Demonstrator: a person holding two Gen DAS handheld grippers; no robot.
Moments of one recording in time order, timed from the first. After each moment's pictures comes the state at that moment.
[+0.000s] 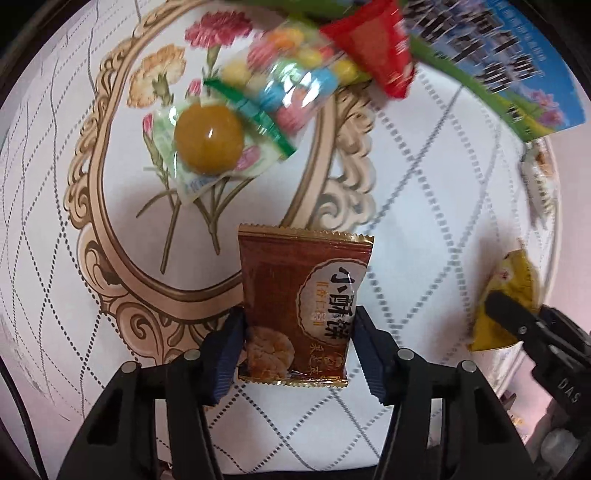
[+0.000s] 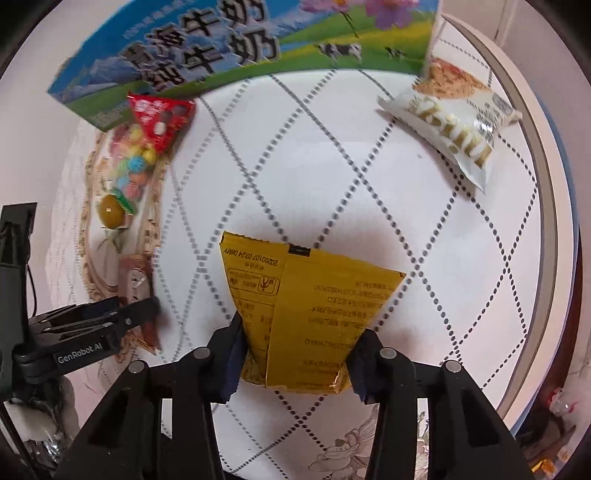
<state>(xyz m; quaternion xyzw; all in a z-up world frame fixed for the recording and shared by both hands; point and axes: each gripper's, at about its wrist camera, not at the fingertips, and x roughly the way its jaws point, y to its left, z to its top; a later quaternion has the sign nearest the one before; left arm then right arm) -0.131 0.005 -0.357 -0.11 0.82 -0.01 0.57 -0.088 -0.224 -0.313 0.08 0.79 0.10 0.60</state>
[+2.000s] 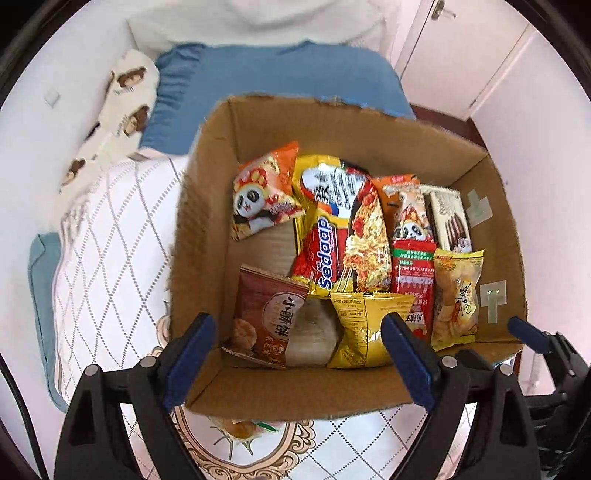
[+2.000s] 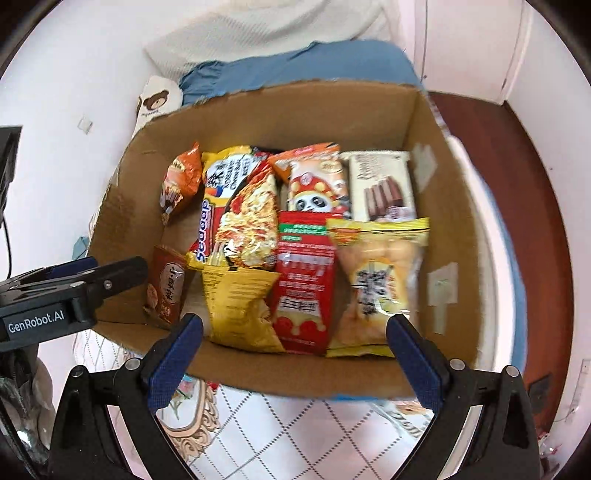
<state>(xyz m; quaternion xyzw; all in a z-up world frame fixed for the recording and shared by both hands) 0.120 0.038 -0.294 -0.03 0.74 0.00 0.67 0.136 -0.223 -0.275 0.07 0.74 0.10 0.66</state>
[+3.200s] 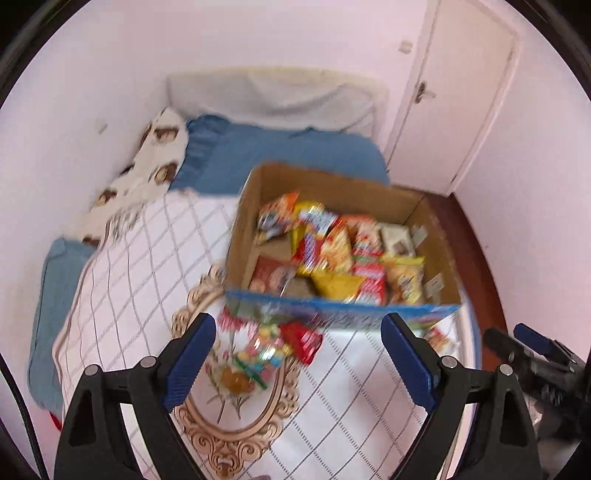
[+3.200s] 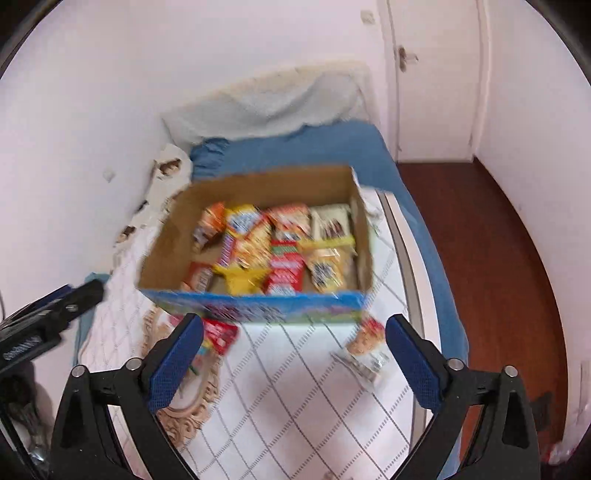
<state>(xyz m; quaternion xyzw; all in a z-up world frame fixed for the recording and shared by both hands) 0.000 0.042 -0.179 -0.07 0.62 0.03 0.78 0.047 -0.282 -0.127 0.08 0.63 0.08 0.77</state>
